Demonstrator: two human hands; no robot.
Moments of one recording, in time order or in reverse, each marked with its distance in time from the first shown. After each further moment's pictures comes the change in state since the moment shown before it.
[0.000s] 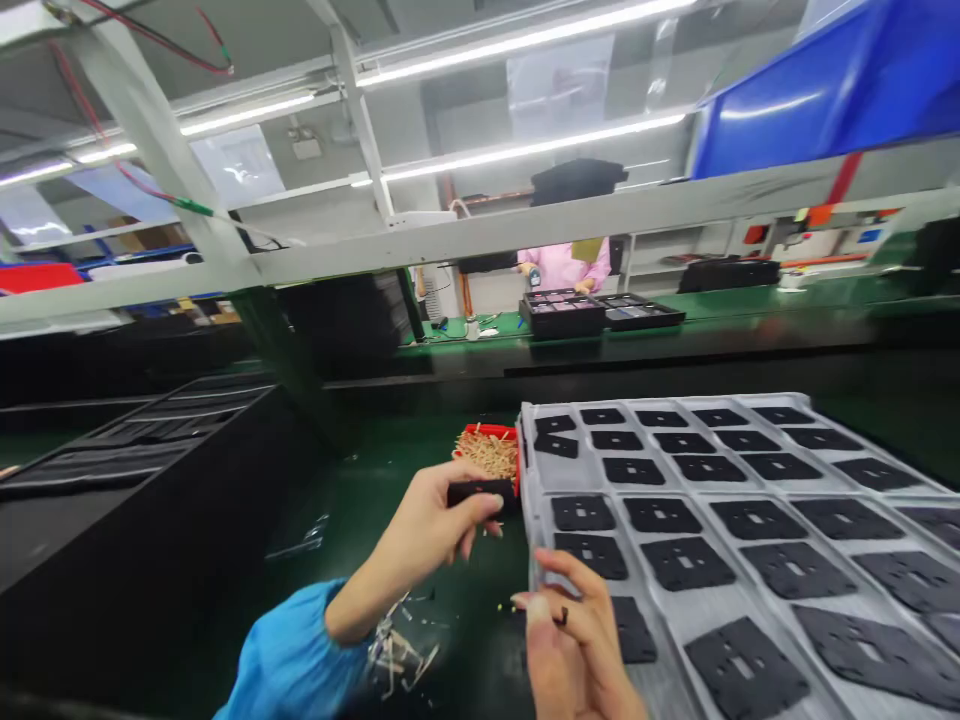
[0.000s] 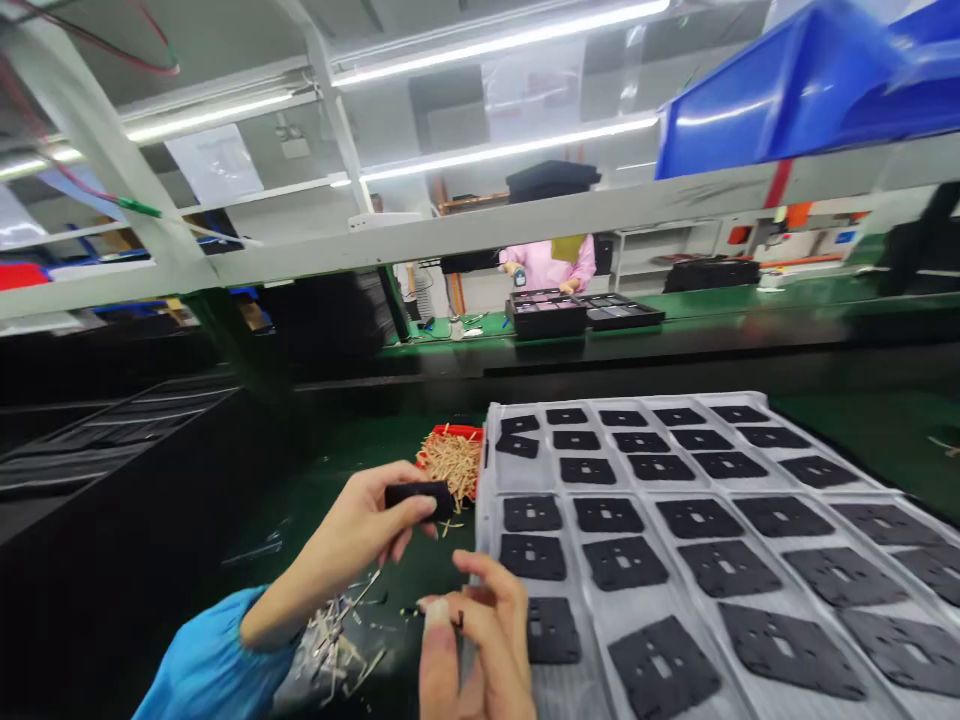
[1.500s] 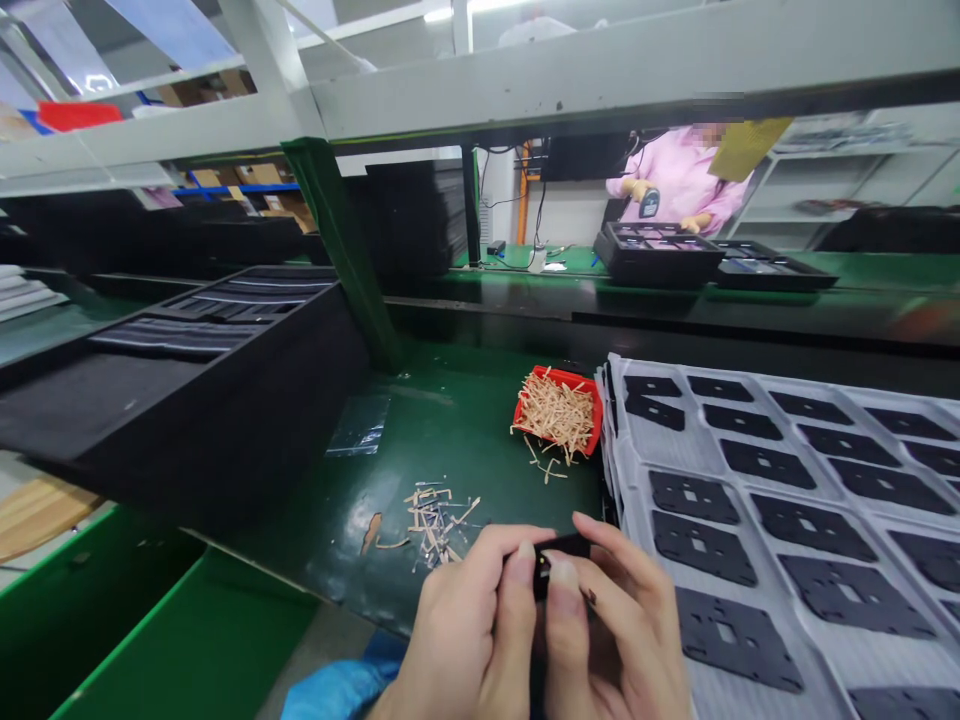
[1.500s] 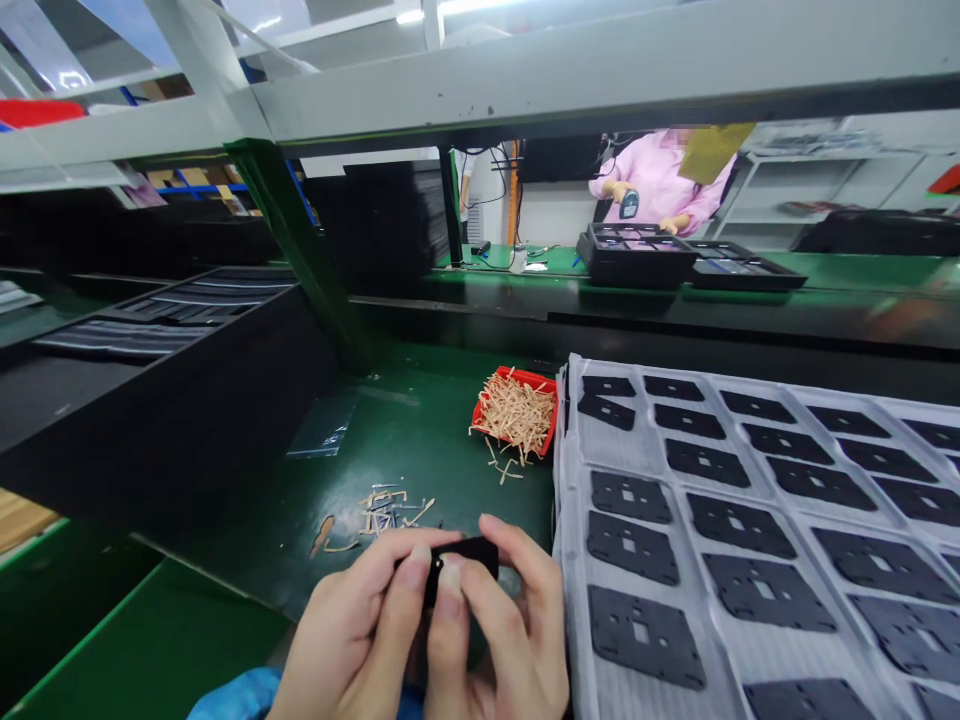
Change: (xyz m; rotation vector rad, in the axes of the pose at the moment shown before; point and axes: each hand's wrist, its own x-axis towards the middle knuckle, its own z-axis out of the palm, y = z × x) left_hand -0.109 -0.014 0.029 0.031 0.431 0.053; right_hand -0.013 0.008 0.018 -0.263 -0.242 -0.361
